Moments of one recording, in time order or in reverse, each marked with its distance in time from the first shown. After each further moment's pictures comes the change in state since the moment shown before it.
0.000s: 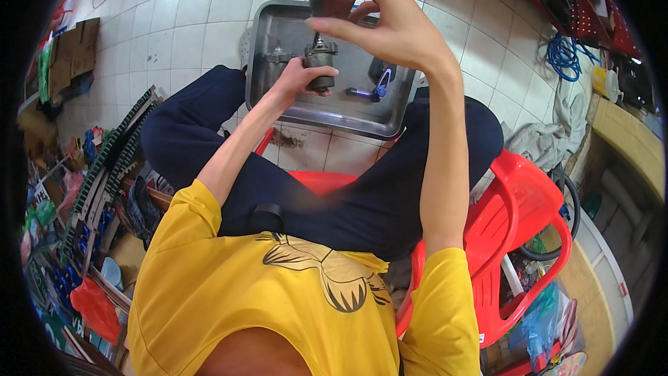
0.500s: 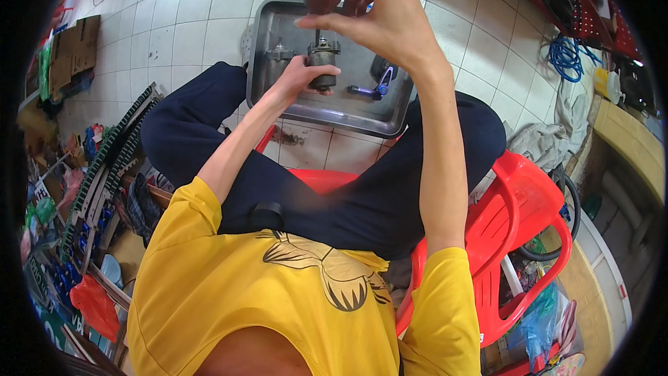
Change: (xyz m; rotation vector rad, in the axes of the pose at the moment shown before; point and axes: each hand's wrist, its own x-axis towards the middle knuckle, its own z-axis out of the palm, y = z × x) left_hand 0.004 -0.009 -0.001 0.019 0.020 0.005; right_hand 0.005 -0.007 0.012 -0.176 0.124 0.020
